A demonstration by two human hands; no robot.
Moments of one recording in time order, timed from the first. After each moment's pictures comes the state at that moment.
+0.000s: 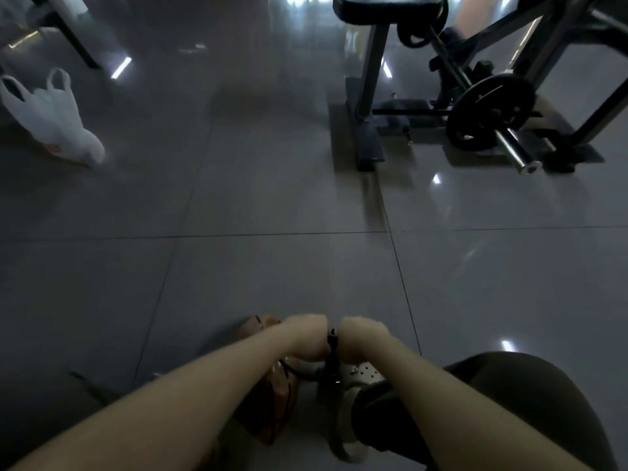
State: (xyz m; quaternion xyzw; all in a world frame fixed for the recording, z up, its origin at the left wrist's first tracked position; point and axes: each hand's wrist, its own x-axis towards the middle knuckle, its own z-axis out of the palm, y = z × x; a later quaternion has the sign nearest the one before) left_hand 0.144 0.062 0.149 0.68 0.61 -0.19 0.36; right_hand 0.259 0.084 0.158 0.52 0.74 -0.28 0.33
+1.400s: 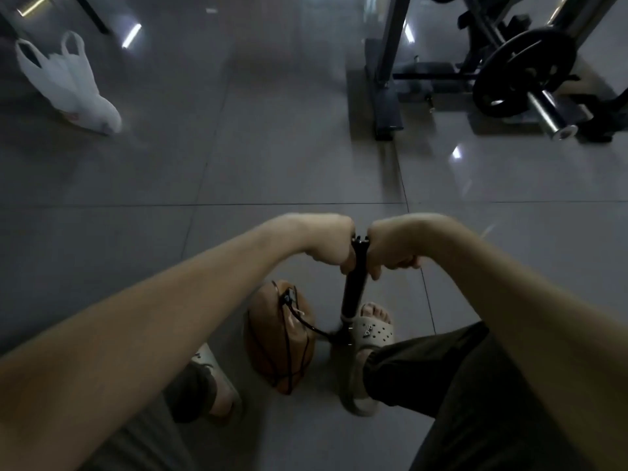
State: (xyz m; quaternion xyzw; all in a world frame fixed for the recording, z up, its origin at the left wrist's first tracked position) left_hand 0.125 0.109 0.266 0.70 0.60 -0.12 0.37; right_hand 0.263 0.144 0.278 0.49 0.74 -0.34 0.32
